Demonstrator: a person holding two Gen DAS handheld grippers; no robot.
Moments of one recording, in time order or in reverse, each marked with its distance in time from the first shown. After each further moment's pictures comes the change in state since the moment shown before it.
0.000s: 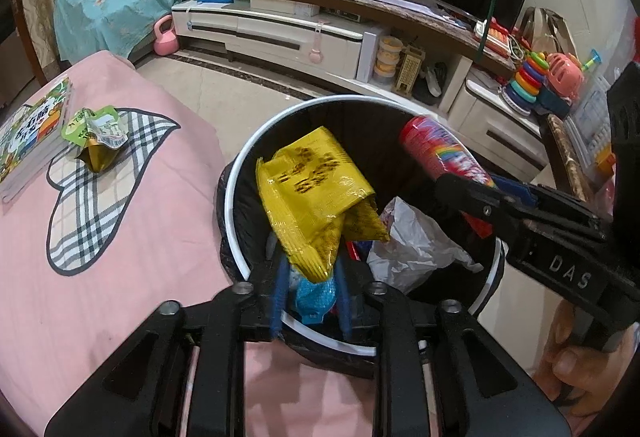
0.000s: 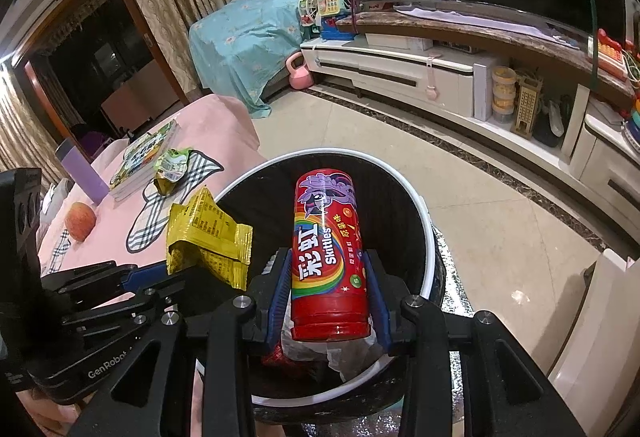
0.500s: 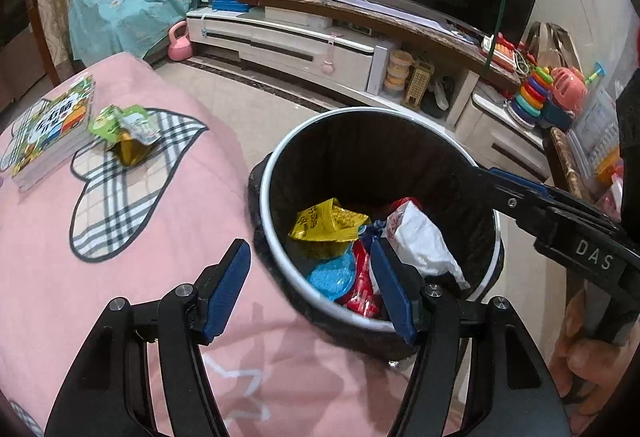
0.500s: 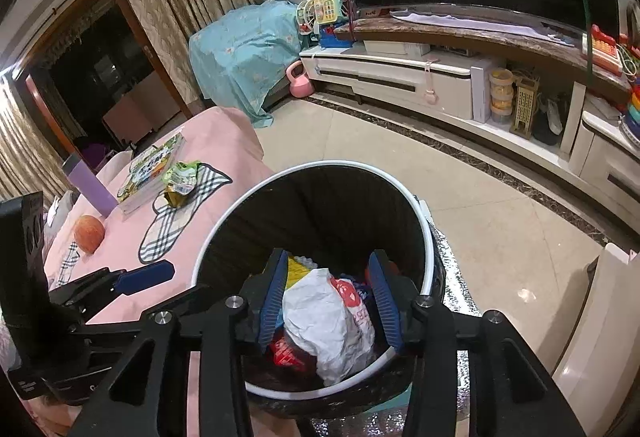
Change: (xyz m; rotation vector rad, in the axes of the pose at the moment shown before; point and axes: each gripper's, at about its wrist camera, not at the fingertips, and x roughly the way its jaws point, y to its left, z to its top) left arm -0.027 0.021 -0.012 -0.043 -0.053 0.020; right arm -0.020 0.007 0.000 0.023 -0.033 0.012
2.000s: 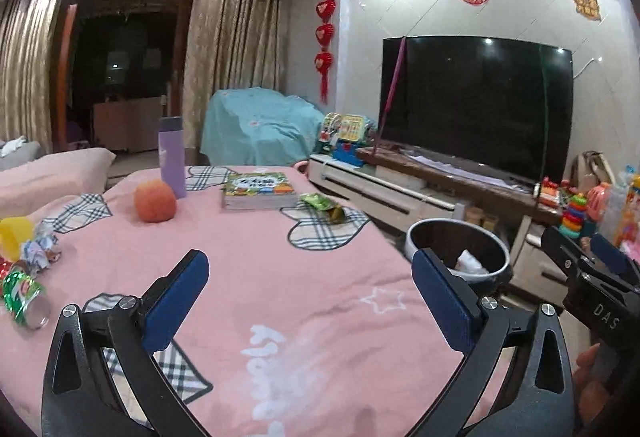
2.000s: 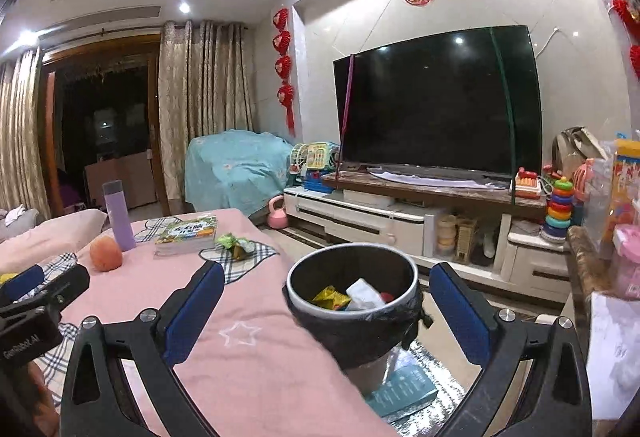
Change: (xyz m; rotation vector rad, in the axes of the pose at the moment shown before) left arm -0.208 0.068 -0.196 -0.203 -0.641 0.324; right arm -0.152 0.149 -0.151 -0.169 -0.581 -0.212
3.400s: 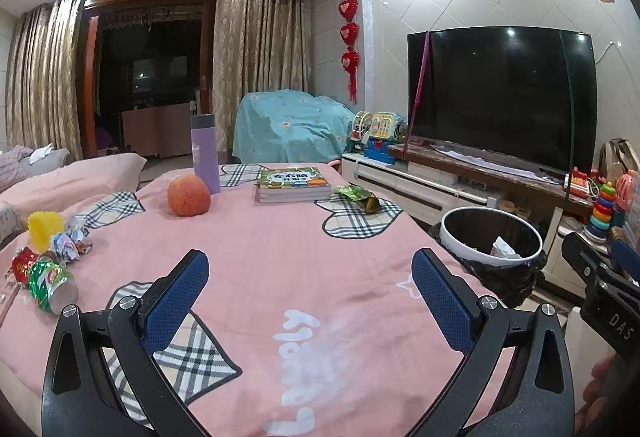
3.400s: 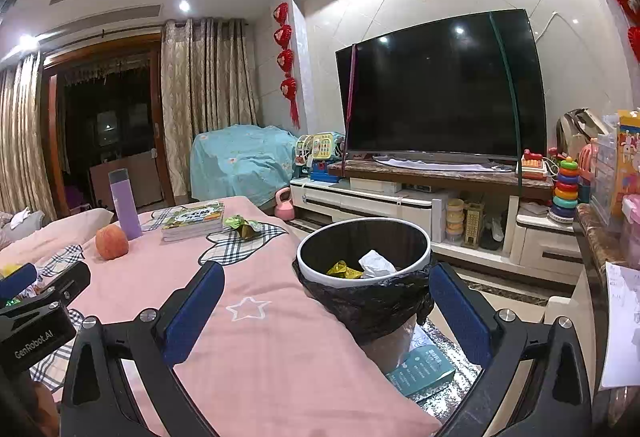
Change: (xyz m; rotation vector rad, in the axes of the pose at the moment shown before) left arm -0.013 0.003 -0.020 0.030 -0.012 0.124; right arm -0.007 0.002 -0.027 0.021 0.017 0.015
